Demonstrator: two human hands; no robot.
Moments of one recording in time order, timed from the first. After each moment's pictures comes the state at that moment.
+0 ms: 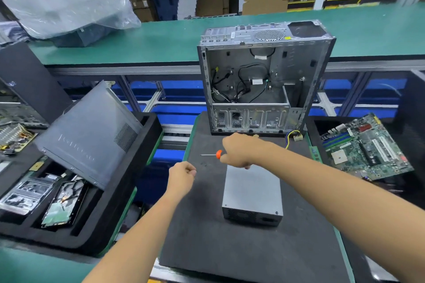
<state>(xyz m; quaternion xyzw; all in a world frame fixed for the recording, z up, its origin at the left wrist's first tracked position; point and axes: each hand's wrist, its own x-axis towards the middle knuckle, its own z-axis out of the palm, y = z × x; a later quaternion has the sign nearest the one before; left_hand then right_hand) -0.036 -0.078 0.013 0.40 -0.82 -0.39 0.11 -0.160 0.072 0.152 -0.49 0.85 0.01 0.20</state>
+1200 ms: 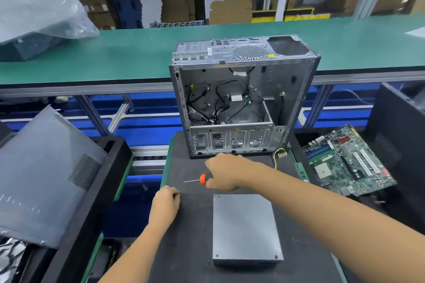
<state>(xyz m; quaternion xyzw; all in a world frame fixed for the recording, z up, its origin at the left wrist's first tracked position) -0.095 -0.126 -0.036 0.30 -0.92 -0.24 0.08 -0.205 0.045 0.146 -0.47 0.86 -0.01 0.22</state>
